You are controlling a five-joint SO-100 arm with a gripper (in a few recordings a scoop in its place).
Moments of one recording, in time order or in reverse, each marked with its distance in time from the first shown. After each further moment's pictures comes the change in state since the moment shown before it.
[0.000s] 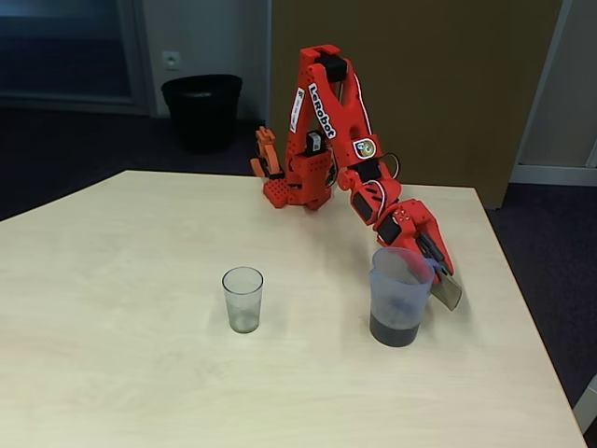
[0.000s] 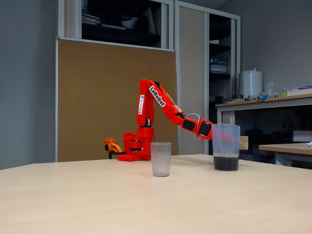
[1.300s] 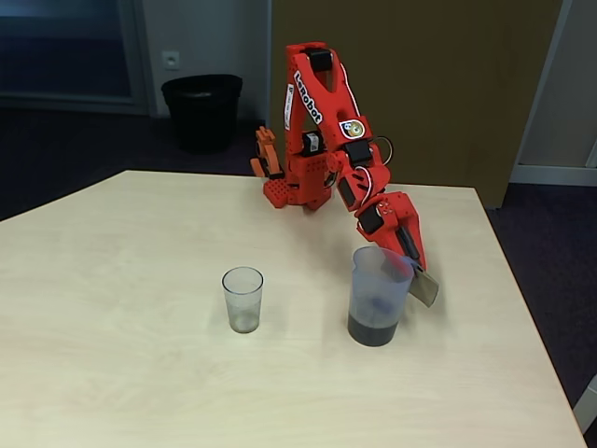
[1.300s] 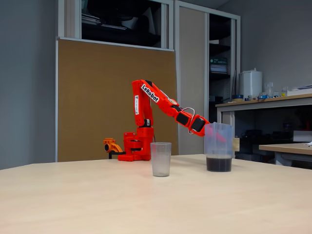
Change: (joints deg) arm 5.6 14.2 0.5 24.7 -5.4
